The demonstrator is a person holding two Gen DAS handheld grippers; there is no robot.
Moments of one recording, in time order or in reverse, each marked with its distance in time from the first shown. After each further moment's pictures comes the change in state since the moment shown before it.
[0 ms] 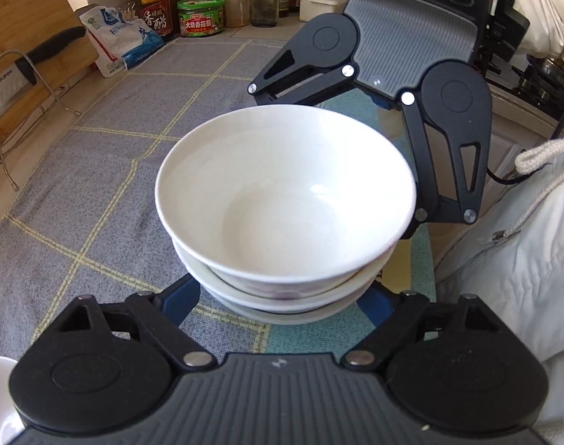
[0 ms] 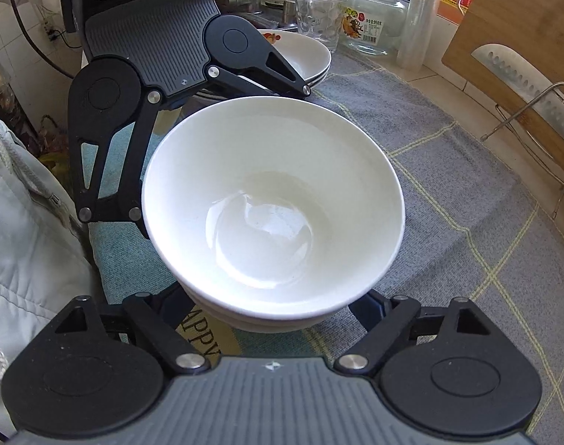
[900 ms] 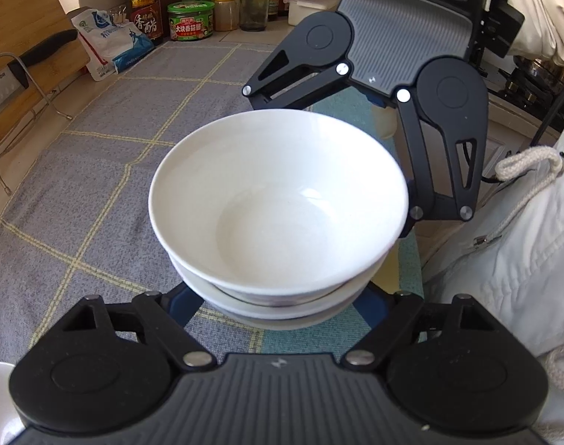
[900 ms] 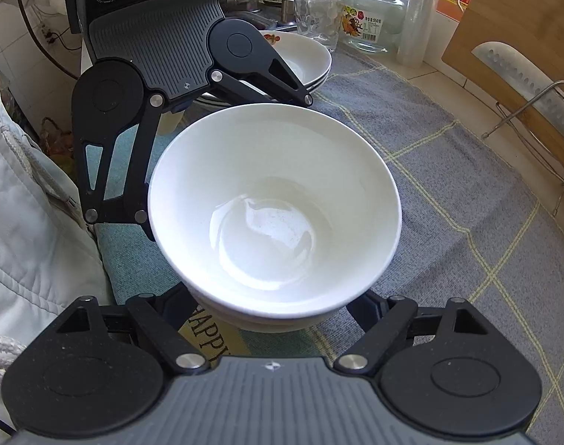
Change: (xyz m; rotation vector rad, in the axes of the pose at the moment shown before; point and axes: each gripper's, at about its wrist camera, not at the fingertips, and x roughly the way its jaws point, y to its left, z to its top) left arm -0.005 0.004 0.001 0.000 -0.011 -0.041; right arm -0.007 0.003 0.008 0.016 0.019 0.013
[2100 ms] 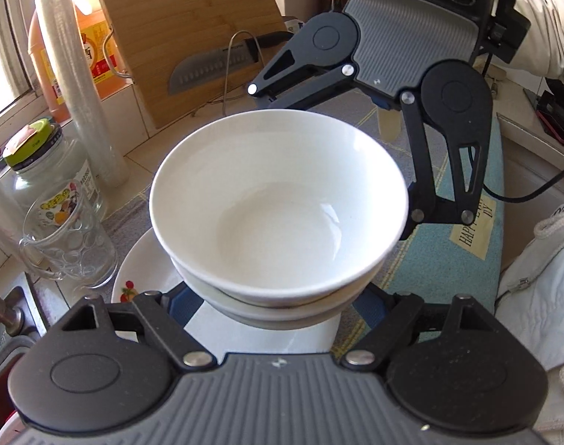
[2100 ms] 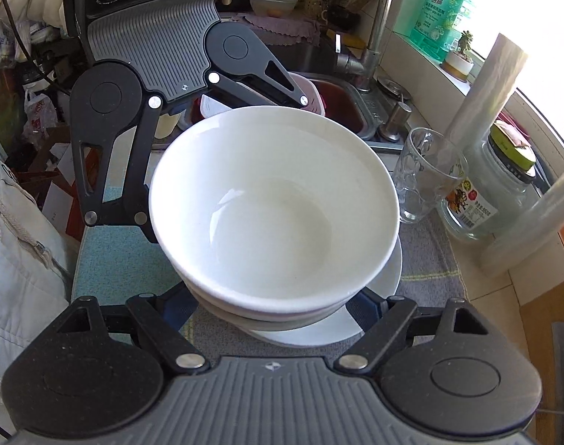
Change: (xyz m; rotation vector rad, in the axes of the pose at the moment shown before) left arm -0.144 0.040 -0.095 -0.315 -0.078 0.405; right arm 0.064 0.020 0.192 -0.478 -0.045 0.129
